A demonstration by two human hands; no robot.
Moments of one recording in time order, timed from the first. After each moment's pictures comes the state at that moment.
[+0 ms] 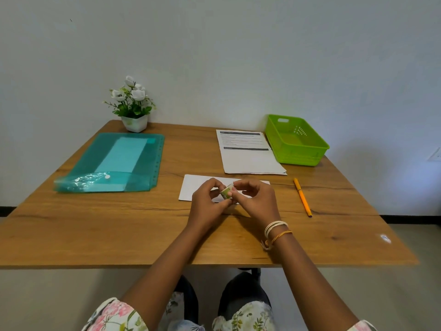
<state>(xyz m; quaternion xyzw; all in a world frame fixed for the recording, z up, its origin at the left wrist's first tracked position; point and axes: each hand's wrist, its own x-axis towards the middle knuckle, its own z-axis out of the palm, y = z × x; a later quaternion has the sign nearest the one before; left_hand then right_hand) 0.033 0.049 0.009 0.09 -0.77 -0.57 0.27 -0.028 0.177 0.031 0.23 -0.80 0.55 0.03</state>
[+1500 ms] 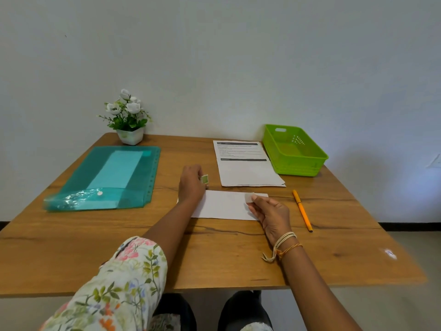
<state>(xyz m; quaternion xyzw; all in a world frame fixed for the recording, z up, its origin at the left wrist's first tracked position) -0.062 -0.020 0.015 0.22 -0.87 -0.34 0.29 -0.061 0.197 0.017 -0.04 -0.55 0.82 -0.12</state>
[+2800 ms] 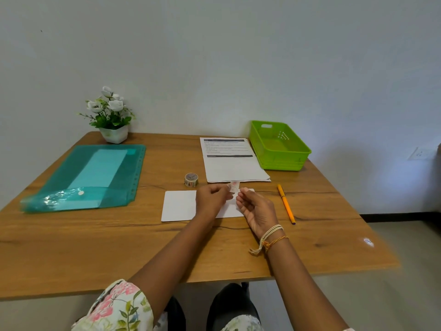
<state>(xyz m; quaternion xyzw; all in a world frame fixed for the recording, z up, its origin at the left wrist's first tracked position) -0.033 0.083 0.022 0.19 -0.67 -0.69 0.18 -0.062 0.206 0.021 -0.05 -0.46 0.87 -0.17</state>
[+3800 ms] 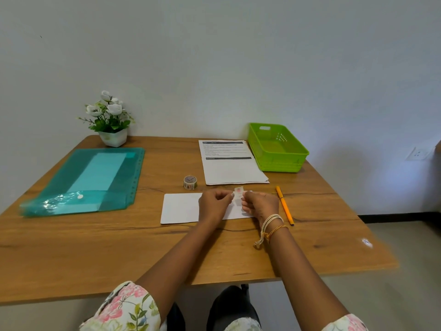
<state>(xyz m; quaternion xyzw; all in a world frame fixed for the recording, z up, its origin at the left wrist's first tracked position) -0.039 0.089 0.009 0.18 -0.78 -0.57 0.19 -0.083 0.207 0.031 -0.11 -0.67 0.72 -0.12</state>
